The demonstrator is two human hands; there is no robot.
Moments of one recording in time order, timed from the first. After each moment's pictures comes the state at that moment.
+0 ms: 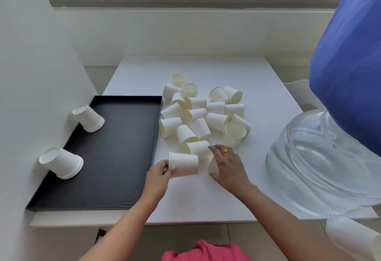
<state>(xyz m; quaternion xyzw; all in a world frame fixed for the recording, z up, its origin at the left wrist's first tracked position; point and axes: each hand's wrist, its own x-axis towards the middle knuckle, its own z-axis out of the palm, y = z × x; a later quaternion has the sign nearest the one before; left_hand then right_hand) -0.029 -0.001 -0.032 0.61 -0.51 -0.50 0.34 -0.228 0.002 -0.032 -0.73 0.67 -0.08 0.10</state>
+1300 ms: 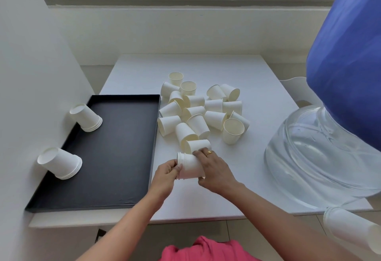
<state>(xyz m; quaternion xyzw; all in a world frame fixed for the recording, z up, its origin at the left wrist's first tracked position) -0.036 0.003 -0.032 0.57 -0.52 -0.56 0.30 -0.193 0.007 -0.033 -0.75 0.64 -0.08 0.15</state>
